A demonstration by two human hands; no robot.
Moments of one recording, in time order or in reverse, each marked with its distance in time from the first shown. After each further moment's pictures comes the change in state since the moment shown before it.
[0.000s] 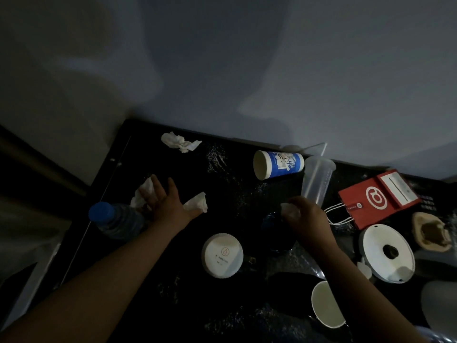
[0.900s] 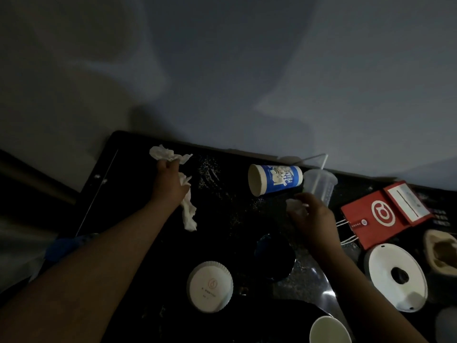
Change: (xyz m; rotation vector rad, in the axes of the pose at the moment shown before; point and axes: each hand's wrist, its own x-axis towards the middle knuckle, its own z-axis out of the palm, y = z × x) left_hand 0.083 0.051 -0.029 -0.353 0.250 0.318; right_hand 0.056 0.011 -0.013 0.036 0.141 -0.042
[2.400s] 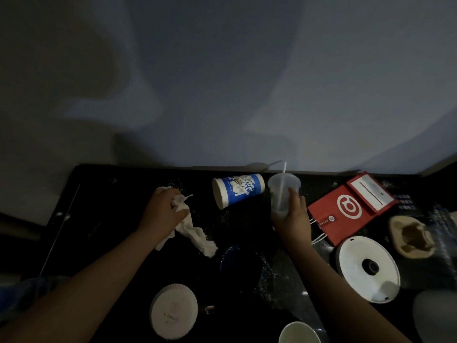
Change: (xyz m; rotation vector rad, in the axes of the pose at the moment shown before) left_hand -0.034 0.074 0.024 -0.022 -0.089 0.123; right_hand 0.034 0.061 -0.006 0.095 0.131 0.188
